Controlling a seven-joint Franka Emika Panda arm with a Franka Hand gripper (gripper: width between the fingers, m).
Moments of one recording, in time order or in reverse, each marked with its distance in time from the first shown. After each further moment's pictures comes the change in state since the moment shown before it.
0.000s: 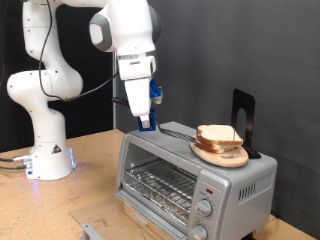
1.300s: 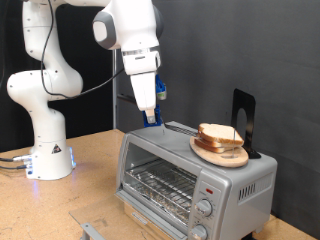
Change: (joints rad) arm 0.000 -0.014 0.018 0.000 0.001 0.020 0.000
